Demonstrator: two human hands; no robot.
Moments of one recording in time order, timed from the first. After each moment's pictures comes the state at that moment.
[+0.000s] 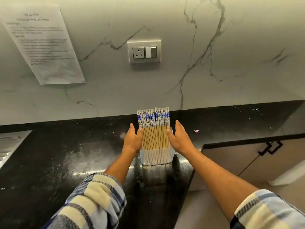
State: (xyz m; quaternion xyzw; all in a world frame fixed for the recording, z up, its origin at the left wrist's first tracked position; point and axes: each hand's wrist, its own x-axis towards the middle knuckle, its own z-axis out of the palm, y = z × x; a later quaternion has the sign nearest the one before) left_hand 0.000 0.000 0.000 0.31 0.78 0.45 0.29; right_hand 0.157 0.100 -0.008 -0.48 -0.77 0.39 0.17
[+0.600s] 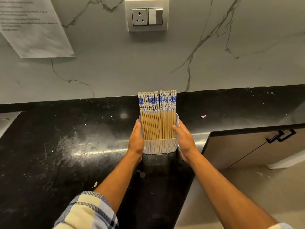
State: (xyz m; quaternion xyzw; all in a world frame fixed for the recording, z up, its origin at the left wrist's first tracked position) left_hand 0.012 0.002 -0.055 0.21 0.65 0.61 0.39; right_hand 0.151 0.083 -0.046 -0.43 -0.57 0.64 0.28
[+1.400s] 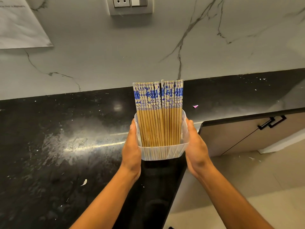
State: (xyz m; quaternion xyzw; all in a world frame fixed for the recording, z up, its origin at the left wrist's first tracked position) left_hand 0.073 -0.037 -0.007 0.21 0.61 0.63 0.44; right_hand 0.209 0.040 -0.009 -0.41 -0.50 0.70 0.32
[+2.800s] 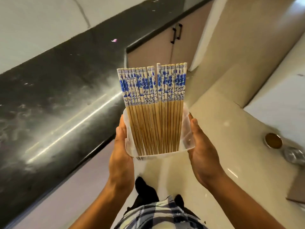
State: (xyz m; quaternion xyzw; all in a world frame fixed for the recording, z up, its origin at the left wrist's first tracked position) left_hand 0.198 -0.322 0.003 0.37 0.48 0.51 0.61; right_hand 0.364 -0.336 0.012 -0.60 -0.28 0.57 0.49
